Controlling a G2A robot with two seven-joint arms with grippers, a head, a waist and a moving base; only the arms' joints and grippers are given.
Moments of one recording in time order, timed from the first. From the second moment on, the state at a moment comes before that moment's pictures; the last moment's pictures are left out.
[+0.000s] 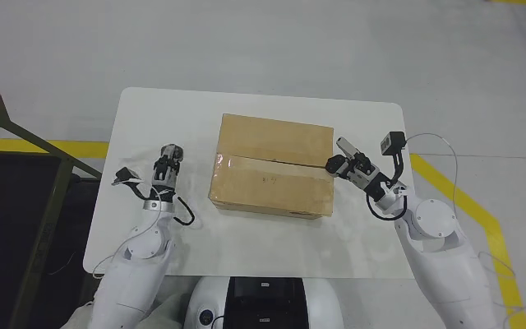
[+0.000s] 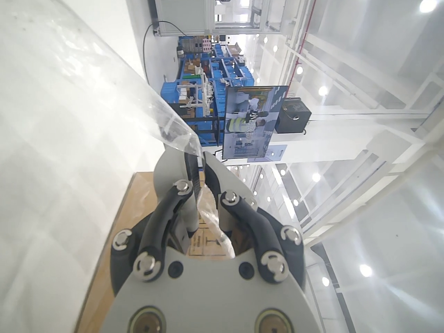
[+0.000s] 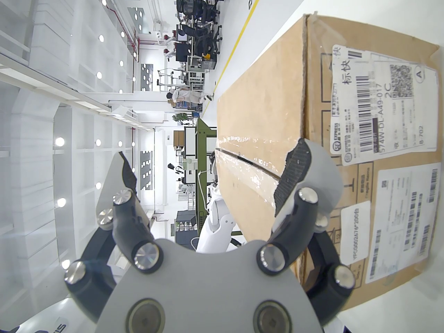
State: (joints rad) left arm 1.61 -1.19 -1.45 -1.62 -0.25 -0.41 0.13; right arm -1.39 -1.11 1.34 -1.73 0.36 -0.04 0.58
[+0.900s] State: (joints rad) left arm 1.59 -1.23 -1.31 -1.91 -0.07 -0.40 0.06; right arm -1.39 -1.11 1.34 -1.73 0.36 -0.04 0.58
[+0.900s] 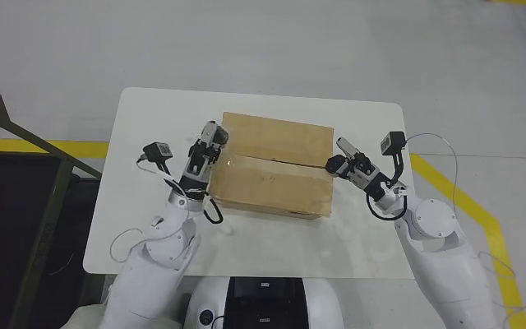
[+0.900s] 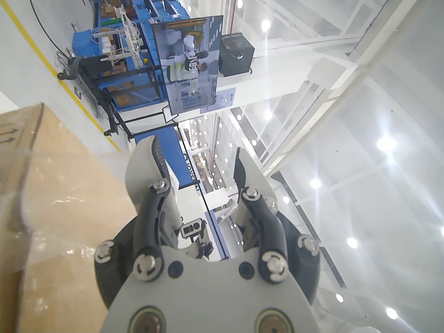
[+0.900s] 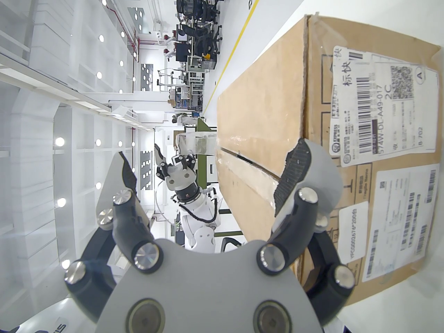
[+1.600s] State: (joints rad) left arm 1.56 -1.26 -1.14 -1.84 0.02 -0.44 -0.02; right arm -1.39 -1.11 1.34 -1.73 0.36 -0.04 0.58
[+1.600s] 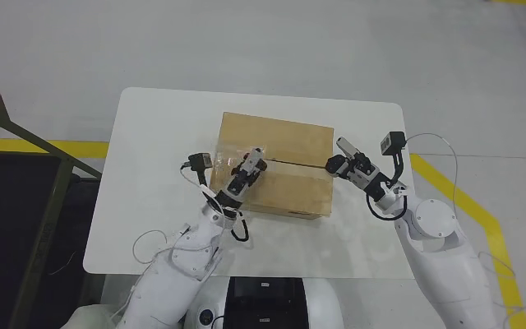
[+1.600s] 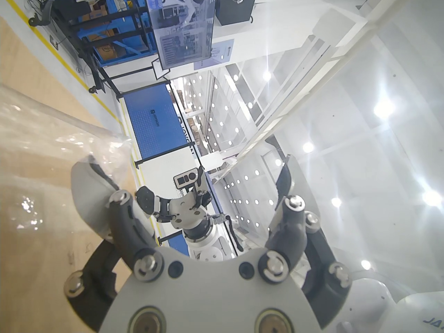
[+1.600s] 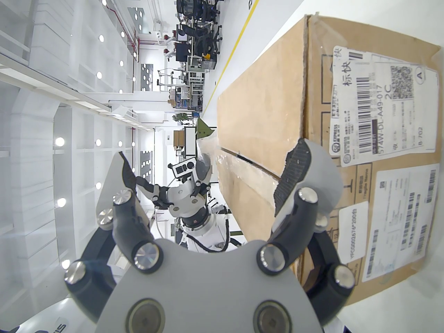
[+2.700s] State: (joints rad) left arm 1.68 -1.22 -1.45 -1.93 0.00 -0.58 -0.13; right arm -1.39 -1.11 1.34 -1.73 0.36 -0.04 0.58
